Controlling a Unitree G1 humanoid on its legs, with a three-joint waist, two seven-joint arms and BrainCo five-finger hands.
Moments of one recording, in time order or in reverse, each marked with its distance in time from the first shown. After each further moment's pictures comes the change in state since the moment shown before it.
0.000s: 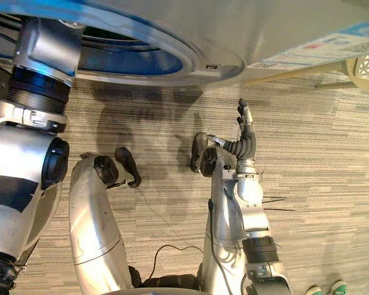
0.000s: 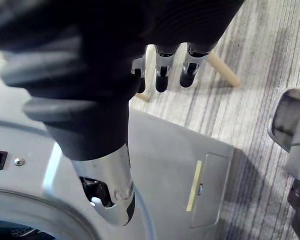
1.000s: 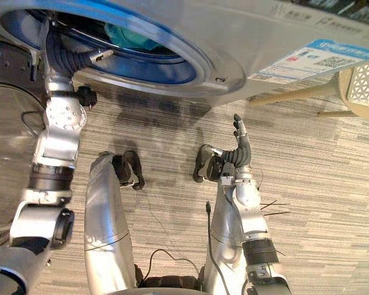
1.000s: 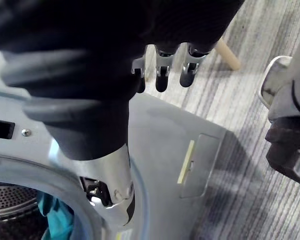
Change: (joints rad) left arm 0.885 -0.203 0.279 -0.559 -0.320 -0.157 0.012; right arm 0.047 0.025 -0.004 0.119 -0.014 0.047 0.015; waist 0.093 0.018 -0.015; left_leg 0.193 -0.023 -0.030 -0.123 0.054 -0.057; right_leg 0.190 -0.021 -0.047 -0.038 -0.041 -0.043
